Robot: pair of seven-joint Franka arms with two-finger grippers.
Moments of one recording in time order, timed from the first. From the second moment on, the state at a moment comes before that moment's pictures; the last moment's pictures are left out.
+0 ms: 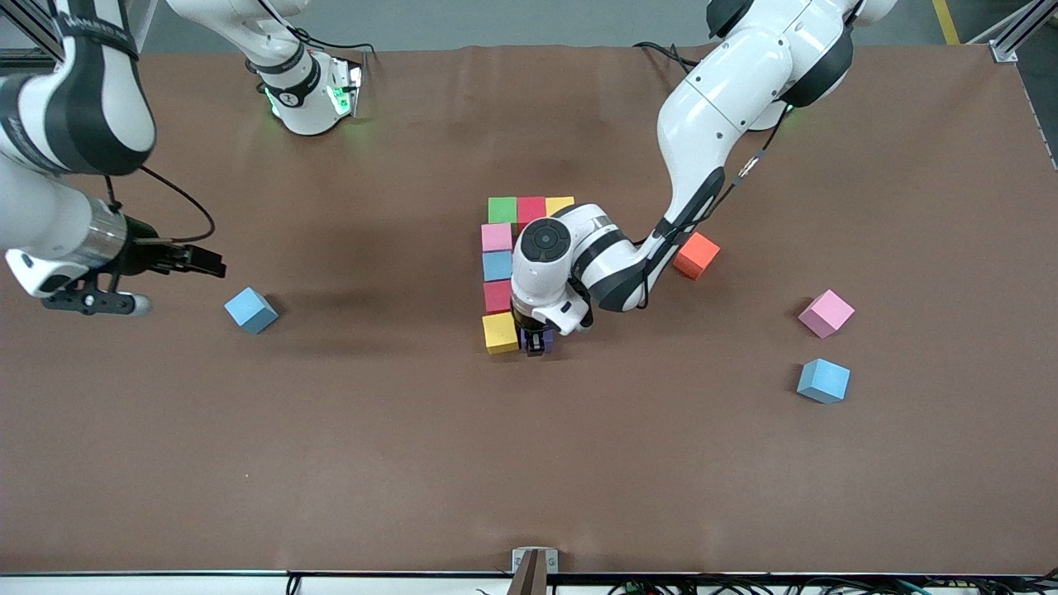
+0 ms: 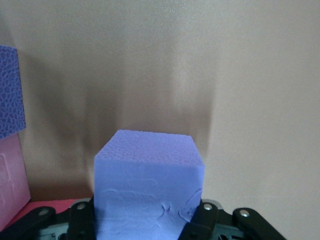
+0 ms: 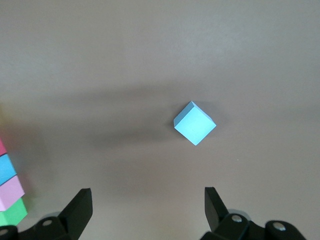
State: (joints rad) left arm -0.51 0.96 -0.36 -1.32 0.41 2.36 -2.65; right arm 0.06 0.06 -0.08 -1.81 0.07 1.74 0.06
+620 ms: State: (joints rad) left arm -0.51 0.96 -0.36 -1.32 0.41 2.37 -2.66; right arm 0.05 -0.02 -0.08 -1.55 0.06 1.52 0.07
